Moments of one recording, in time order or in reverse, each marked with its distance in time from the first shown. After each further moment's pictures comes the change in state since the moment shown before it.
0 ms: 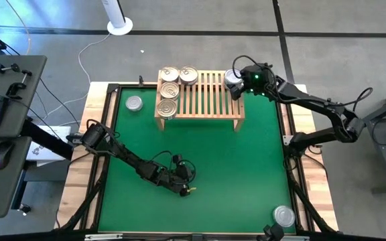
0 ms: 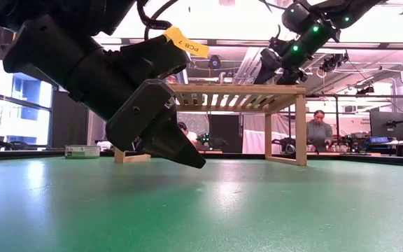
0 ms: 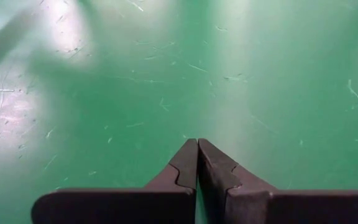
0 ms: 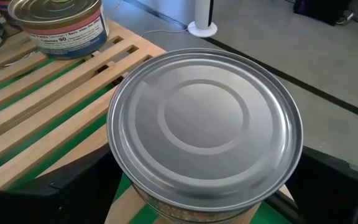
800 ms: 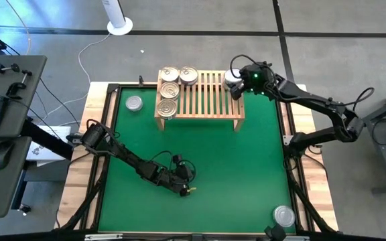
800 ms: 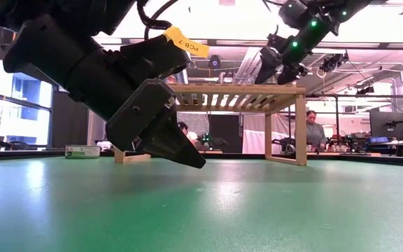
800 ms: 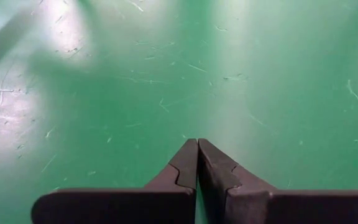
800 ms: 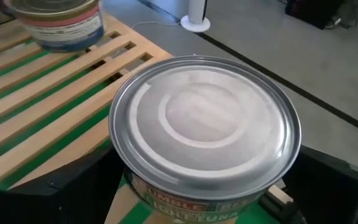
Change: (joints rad) left arm 0.000 0.000 0.000 0.000 0.002 -0.001; right arm 0.023 0.002 0.058 -0.077 0.061 -0.046
